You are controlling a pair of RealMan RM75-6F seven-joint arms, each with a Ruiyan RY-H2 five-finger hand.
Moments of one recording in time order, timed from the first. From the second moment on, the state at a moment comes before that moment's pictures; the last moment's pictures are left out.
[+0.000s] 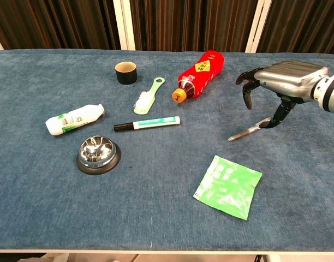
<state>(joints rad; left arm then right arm) -0.11 -1.05 -0.03 -1.67 1.41 1.37 0.03 0.66 -1.51 0.17 -1.34 -1.32 0.83 -0.36</state>
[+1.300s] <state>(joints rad) -0.10 -1.06 -0.03 -1.67 1.40 1.38 0.02 0.70 -1.59 0.10 -1.22 -1.27 0.84 -0.39</state>
